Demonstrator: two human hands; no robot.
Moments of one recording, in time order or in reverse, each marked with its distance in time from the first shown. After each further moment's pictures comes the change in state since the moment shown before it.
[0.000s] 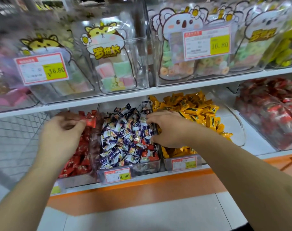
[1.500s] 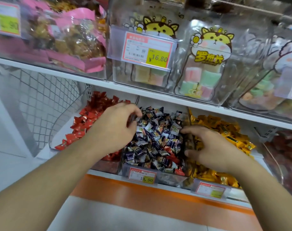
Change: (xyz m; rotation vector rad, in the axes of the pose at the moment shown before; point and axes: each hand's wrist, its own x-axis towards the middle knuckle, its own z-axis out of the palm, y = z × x) left_hand -0.012 0.004 -0.017 0.286 -0.293 0.300; right_hand 0.001 -0.025 -0.012 -0.022 -0.010 0.035
